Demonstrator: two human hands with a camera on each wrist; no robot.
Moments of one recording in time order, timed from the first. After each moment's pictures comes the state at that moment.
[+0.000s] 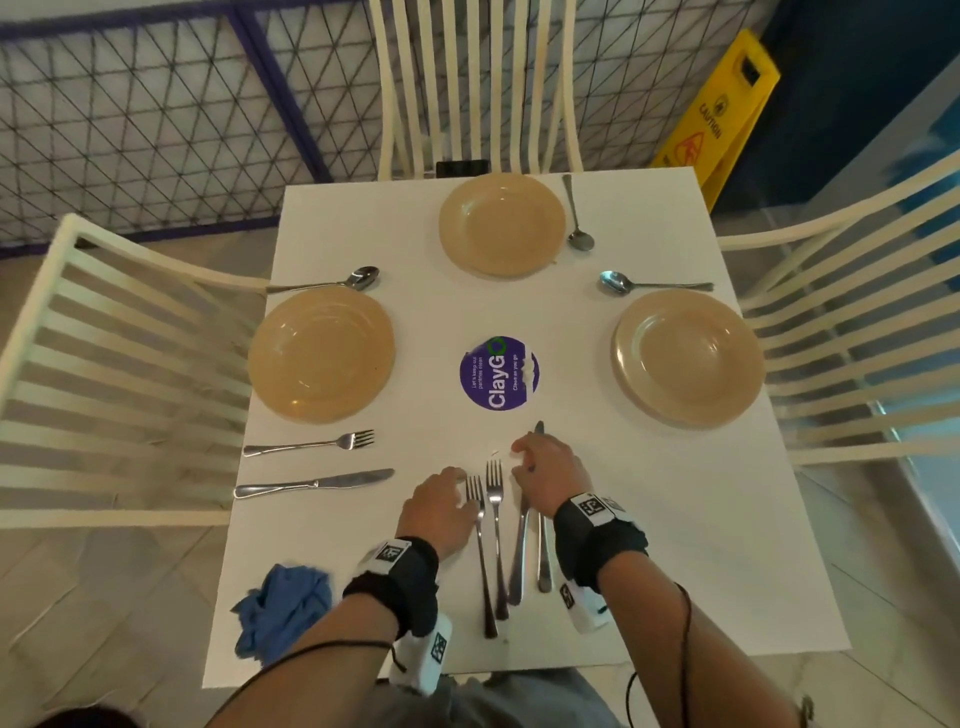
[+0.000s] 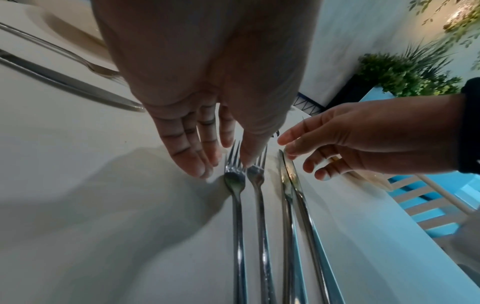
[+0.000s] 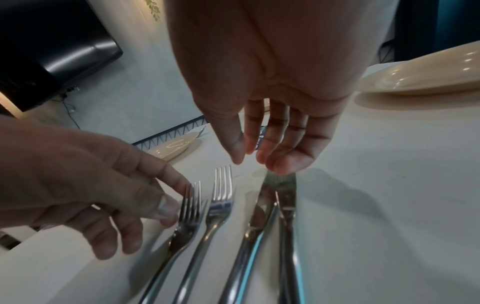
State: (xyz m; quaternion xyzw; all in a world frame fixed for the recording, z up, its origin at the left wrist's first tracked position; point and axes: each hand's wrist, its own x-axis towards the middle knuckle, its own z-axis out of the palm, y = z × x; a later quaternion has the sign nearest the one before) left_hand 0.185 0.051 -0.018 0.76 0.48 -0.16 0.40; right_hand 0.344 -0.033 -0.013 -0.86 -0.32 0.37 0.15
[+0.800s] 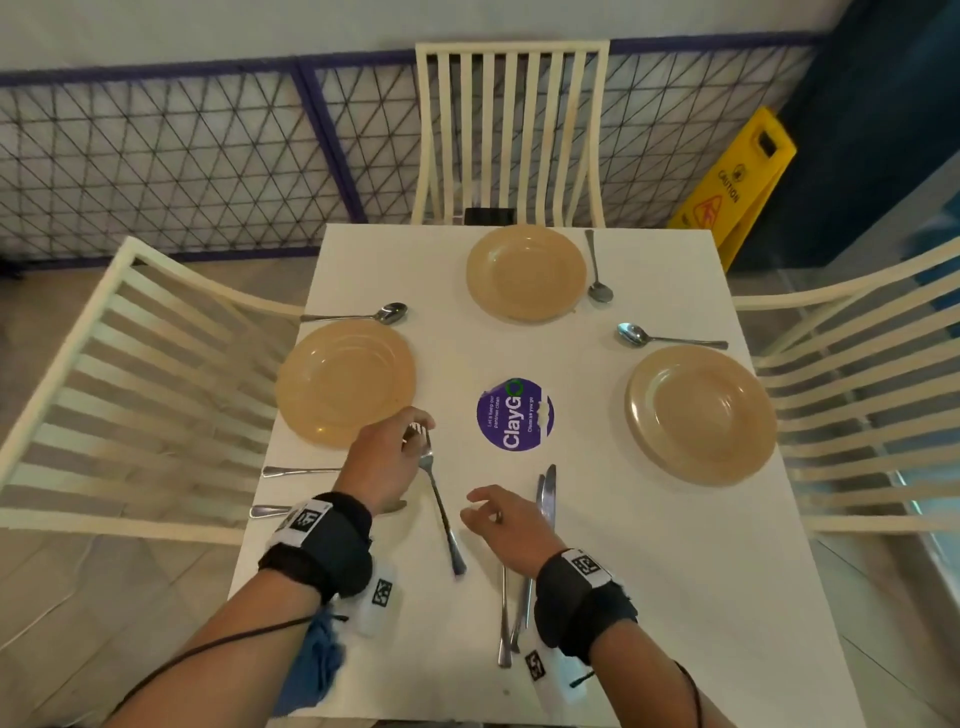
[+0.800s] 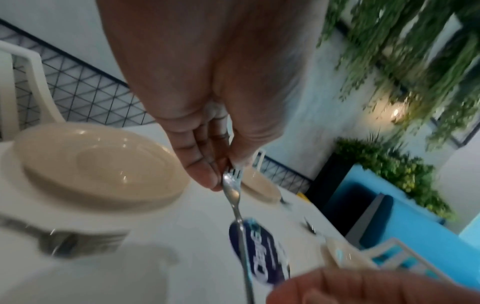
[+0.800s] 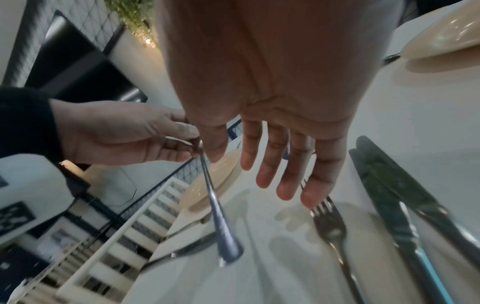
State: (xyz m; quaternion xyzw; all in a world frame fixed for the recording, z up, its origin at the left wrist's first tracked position) left_hand 0.182 0.147 0.068 0.76 0.47 0.03 0.44; right_hand 0.302 -0.015 0.014 -0.76 -0.33 0.50 0.27
